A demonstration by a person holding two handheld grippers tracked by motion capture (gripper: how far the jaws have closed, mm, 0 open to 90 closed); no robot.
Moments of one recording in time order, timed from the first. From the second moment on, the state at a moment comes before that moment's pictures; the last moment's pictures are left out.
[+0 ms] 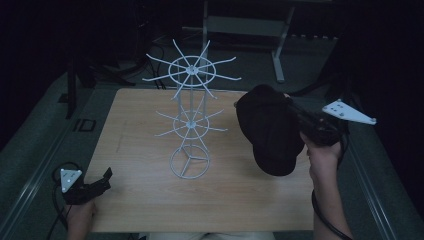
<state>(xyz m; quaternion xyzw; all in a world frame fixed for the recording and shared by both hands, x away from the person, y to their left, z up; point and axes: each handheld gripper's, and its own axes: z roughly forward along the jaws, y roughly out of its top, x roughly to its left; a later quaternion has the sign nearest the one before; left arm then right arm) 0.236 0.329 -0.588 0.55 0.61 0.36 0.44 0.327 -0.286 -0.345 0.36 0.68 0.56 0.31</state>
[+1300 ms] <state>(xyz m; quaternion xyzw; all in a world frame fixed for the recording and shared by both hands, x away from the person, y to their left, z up) 0.236 0.329 -0.588 0.55 0.60 0.36 0.44 0.259 -0.202 -0.223 0.19 0.66 0.66 0.31</state>
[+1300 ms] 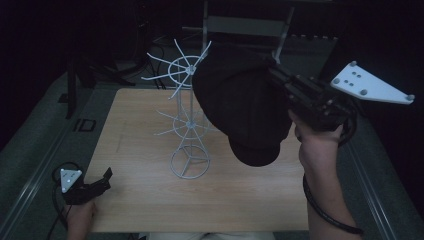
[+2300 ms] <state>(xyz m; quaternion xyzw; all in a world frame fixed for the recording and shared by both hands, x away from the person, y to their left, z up) 0.236 0.329 -0.588 0.55 0.60 0.36 0.44 0.272 -0.200 -0.303 0.20 0.71 0.63 0.26</state>
